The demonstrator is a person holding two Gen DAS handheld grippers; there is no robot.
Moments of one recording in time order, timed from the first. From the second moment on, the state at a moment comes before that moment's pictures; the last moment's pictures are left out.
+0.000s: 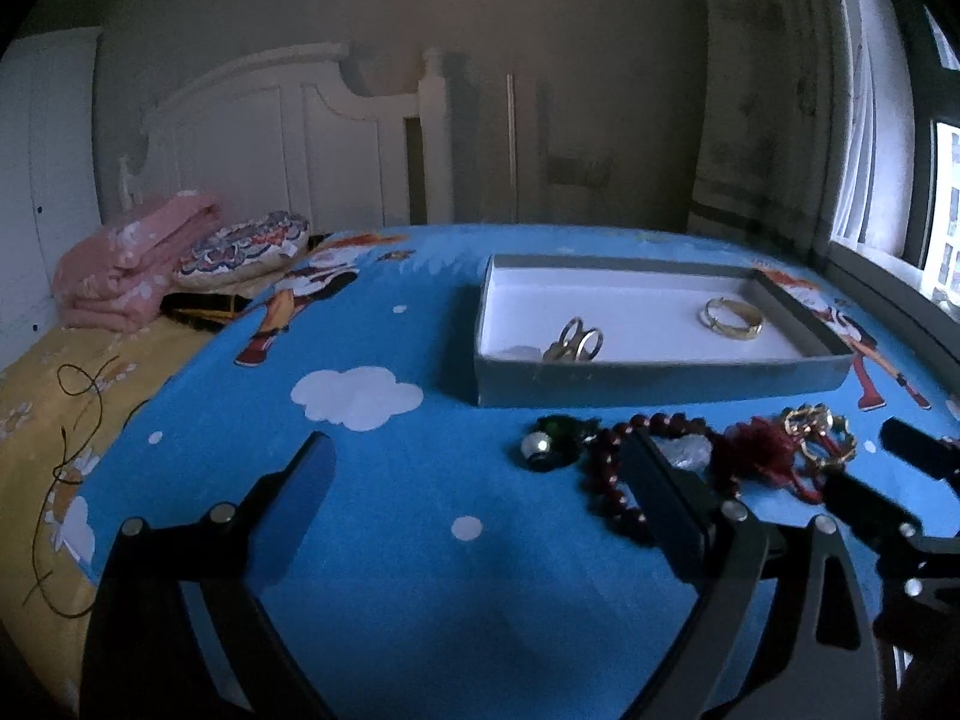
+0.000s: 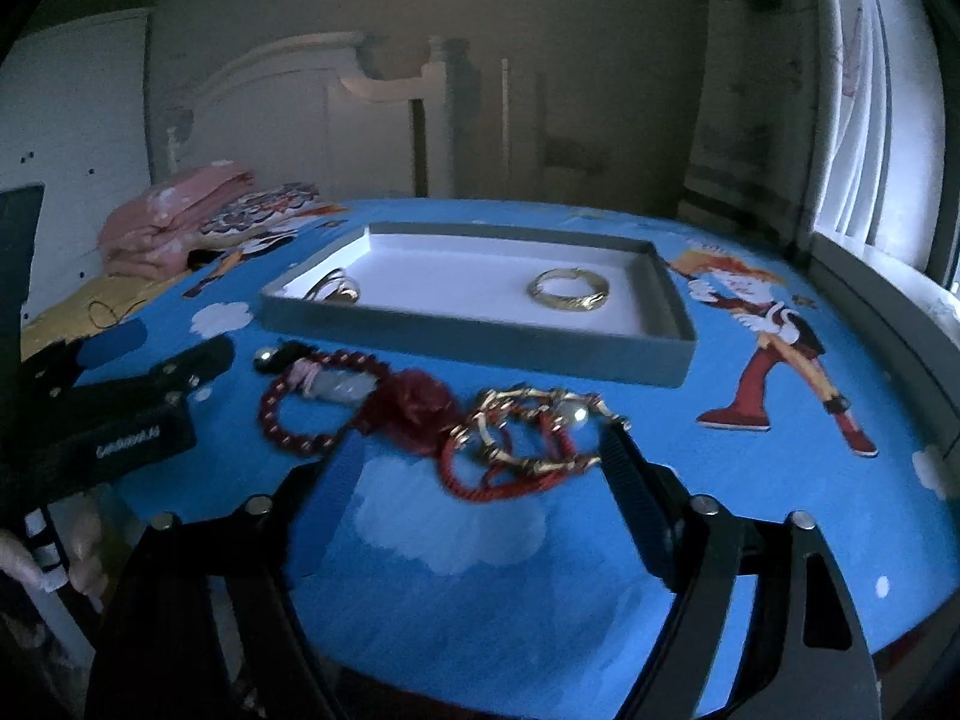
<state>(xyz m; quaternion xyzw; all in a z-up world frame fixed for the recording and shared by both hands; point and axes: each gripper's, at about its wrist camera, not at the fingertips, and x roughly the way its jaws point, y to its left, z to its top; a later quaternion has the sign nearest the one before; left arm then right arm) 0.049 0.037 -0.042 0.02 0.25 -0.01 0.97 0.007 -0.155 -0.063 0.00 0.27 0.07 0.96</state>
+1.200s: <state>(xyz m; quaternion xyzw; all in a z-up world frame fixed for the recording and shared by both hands) 0.046 0.039 -0.051 0.01 0.23 0.00 0.97 0.050 -0.126 -0.074 -0.01 0.29 0.11 0.95</state>
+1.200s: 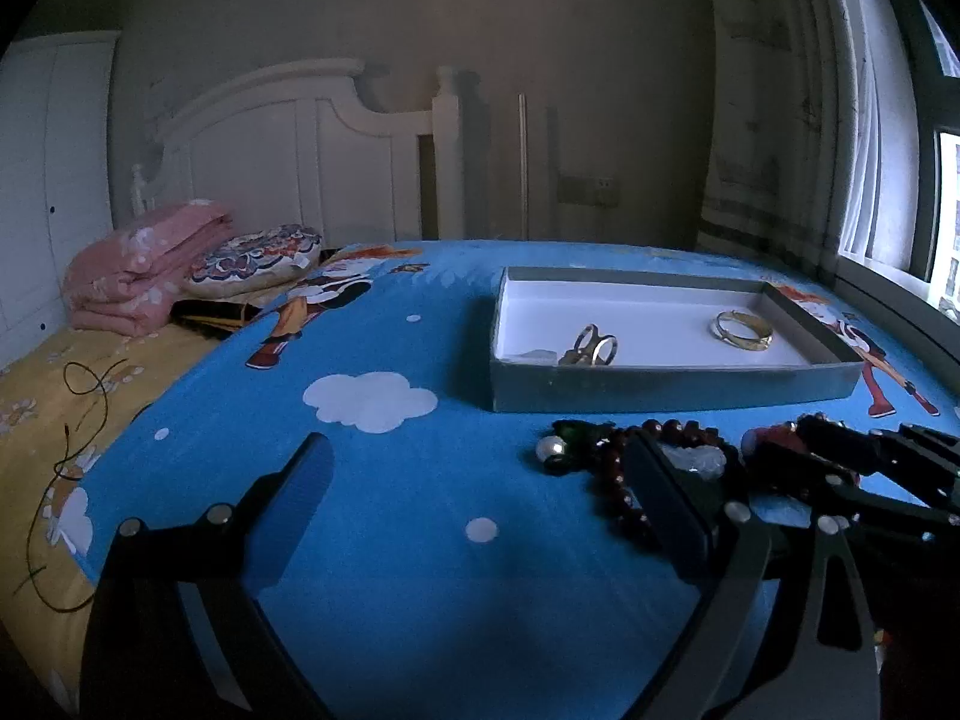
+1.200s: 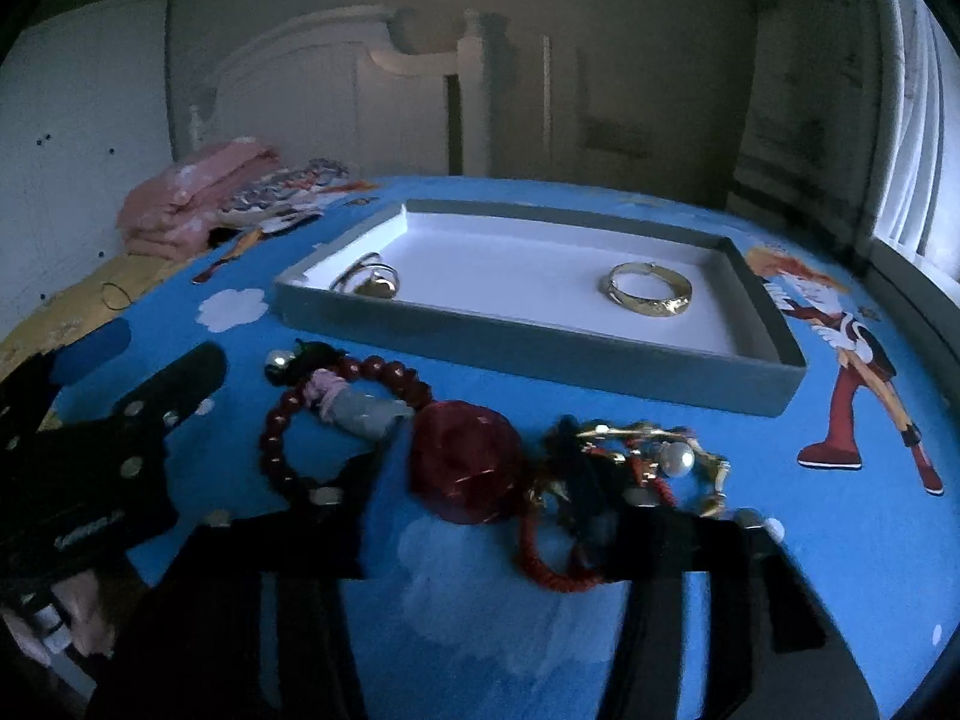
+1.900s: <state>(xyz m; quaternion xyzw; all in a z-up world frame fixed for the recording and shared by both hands) 0.081 -0.030 -0.052 0.05 0.29 0.00 0.96 -0.001 -0.182 -0.052 0.00 0.23 0.03 0.97</state>
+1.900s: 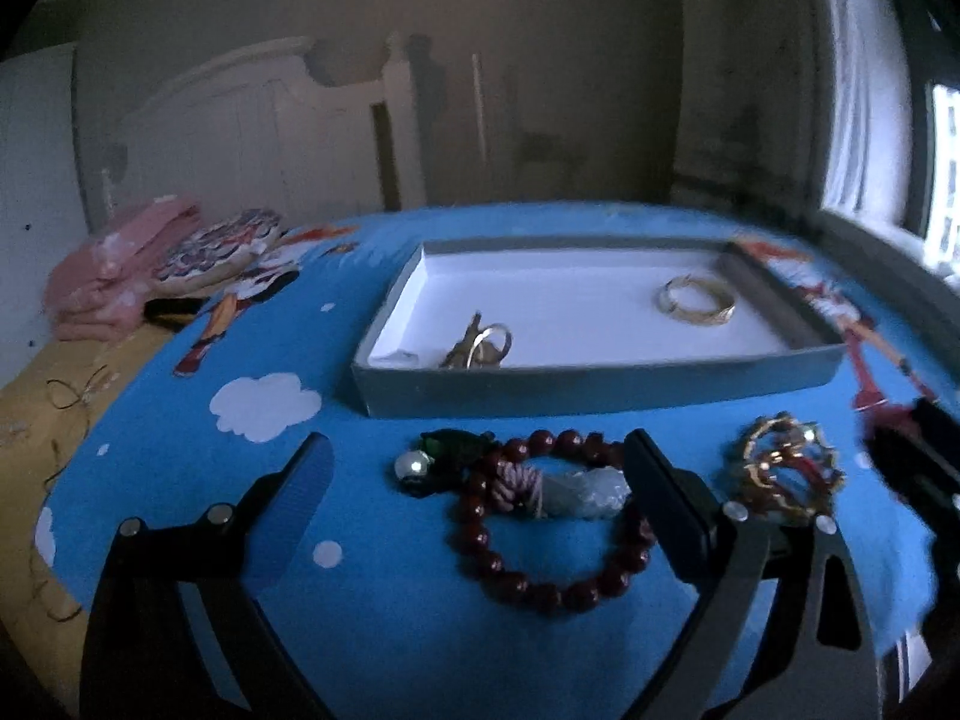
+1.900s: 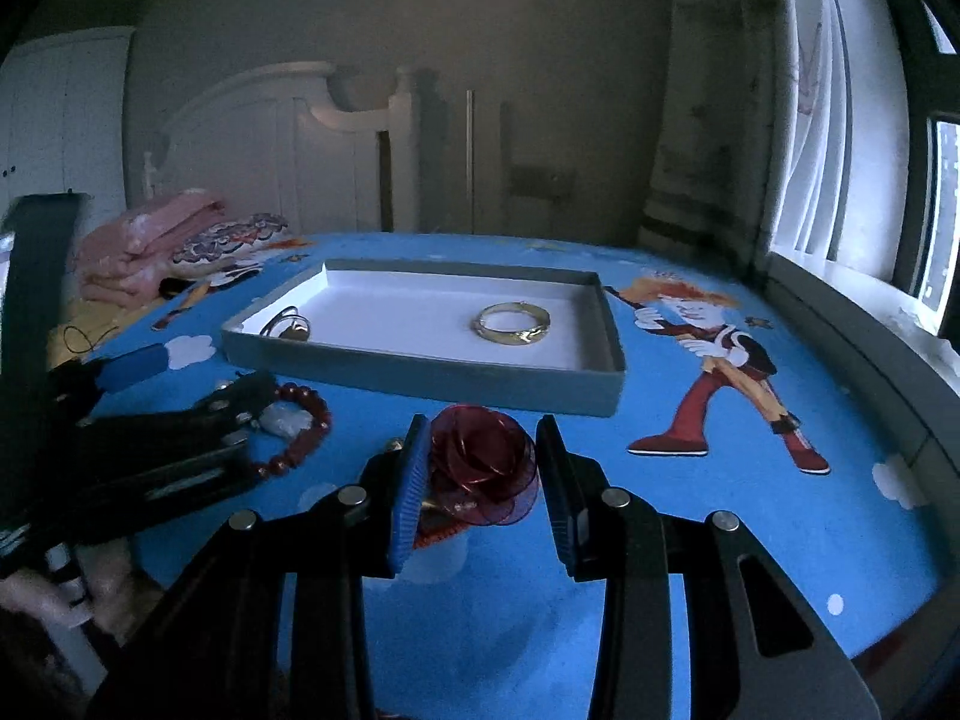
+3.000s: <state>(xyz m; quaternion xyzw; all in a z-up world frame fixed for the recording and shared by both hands) 0.074 0.019 -0.070 0.03 0.33 -0.06 0.94 -0.011 -0.153 -0.052 -0.02 0.22 0.06 0.97</state>
